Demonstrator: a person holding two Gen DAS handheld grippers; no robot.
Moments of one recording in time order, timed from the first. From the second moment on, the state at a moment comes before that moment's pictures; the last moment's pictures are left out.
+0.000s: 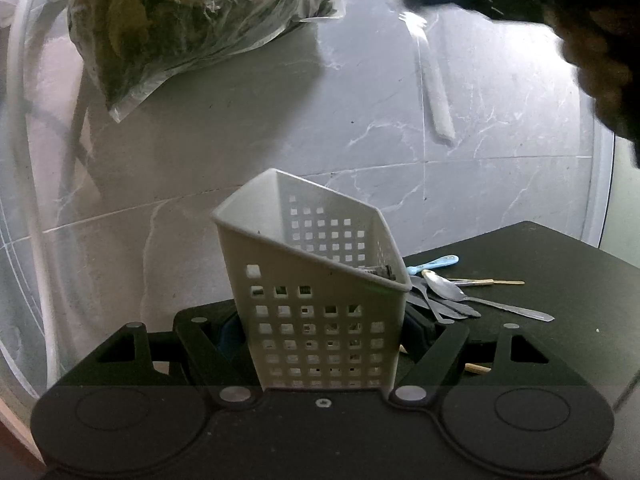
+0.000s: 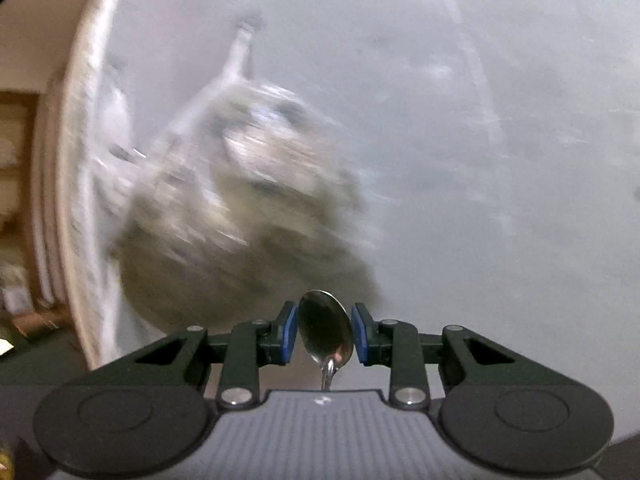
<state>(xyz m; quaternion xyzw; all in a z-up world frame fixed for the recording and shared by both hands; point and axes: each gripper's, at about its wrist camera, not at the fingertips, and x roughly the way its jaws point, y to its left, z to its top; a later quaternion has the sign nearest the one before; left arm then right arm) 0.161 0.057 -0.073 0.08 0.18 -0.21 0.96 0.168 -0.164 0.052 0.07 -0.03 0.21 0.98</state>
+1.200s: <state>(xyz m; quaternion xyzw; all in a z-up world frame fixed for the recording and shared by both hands) 0.161 0.036 -0.072 0.08 0.19 -0.16 0.97 0.270 -0.280 -0.117 0.06 0.35 0.26 0.90</state>
